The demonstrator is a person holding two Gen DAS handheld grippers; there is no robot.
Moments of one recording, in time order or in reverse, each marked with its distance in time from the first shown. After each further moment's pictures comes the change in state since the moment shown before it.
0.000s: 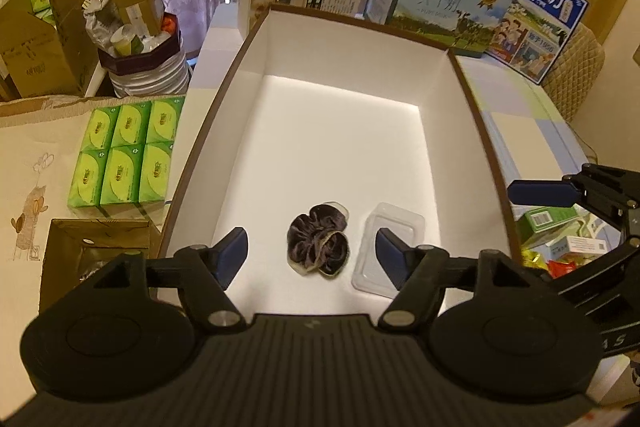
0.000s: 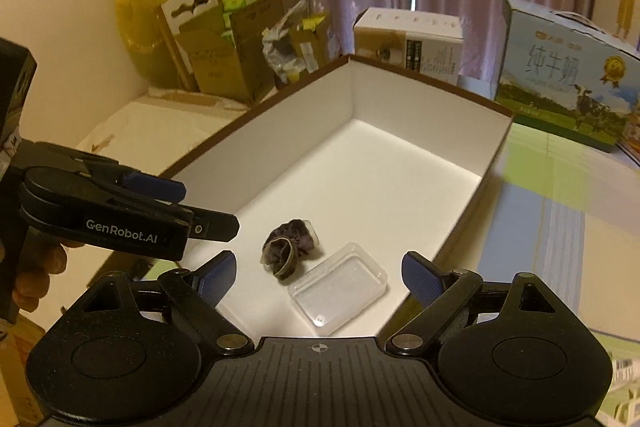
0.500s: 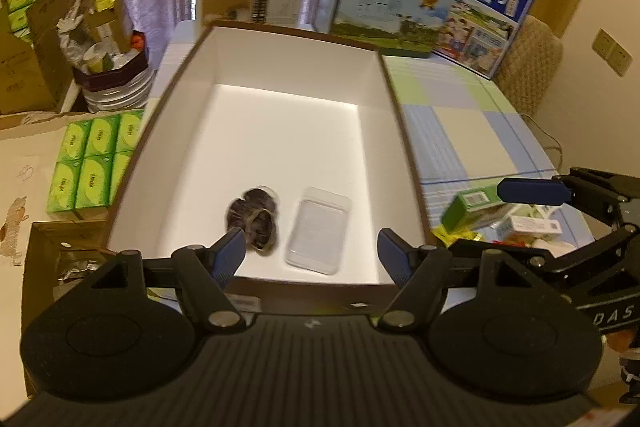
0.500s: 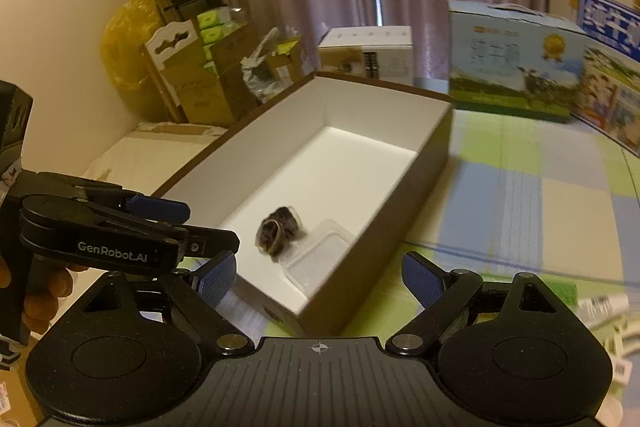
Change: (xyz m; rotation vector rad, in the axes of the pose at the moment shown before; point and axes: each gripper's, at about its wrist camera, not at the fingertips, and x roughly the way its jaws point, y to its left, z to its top) left arm -0.039 -0.051 -0.026 0.050 -0.038 -0.078; right arm -0.071 -0.018 -0.036 0.111 -0.074 -0.020
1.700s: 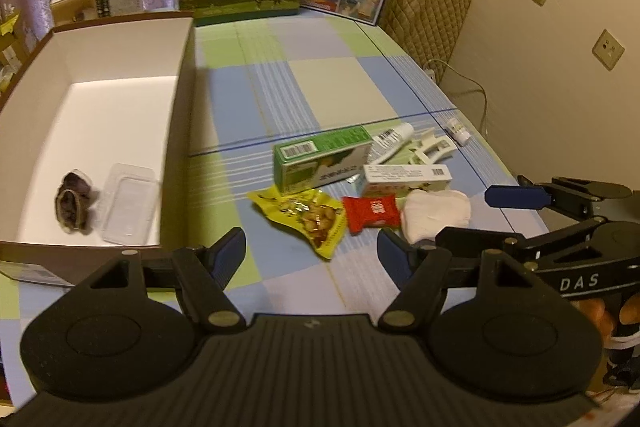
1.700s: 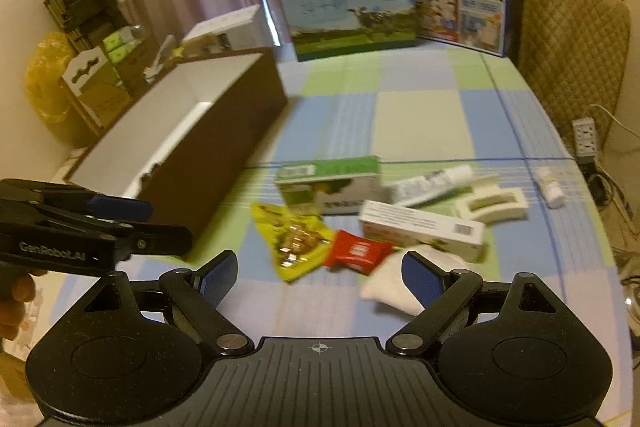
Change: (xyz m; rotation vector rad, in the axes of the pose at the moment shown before) left arm 0.022 -0.173 -0.030 0.150 0.071 -0.149; right arm -0.113 -0.134 -0.093 0.216 0.028 -0.175
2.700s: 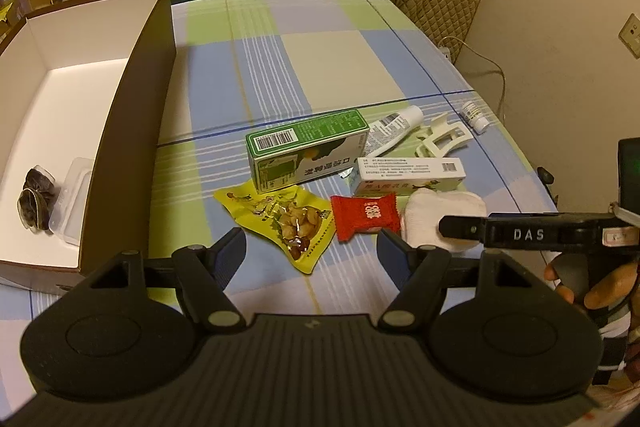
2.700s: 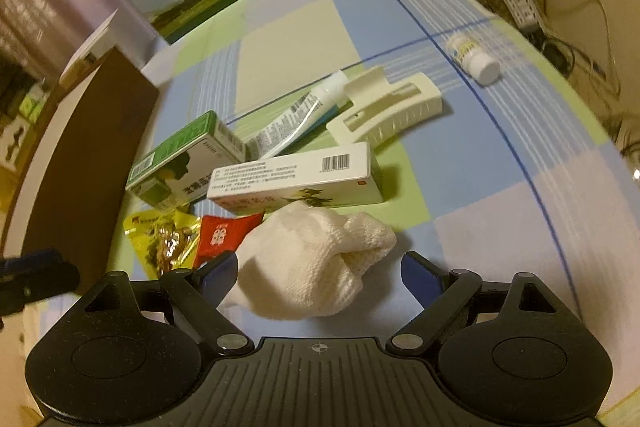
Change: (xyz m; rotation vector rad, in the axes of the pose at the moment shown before) left arm 0.059 -0.028 0.014 -0.012 0.072 0.055; right arm 0.068 -0.115 -0.024 0.397 0.116 -0.047
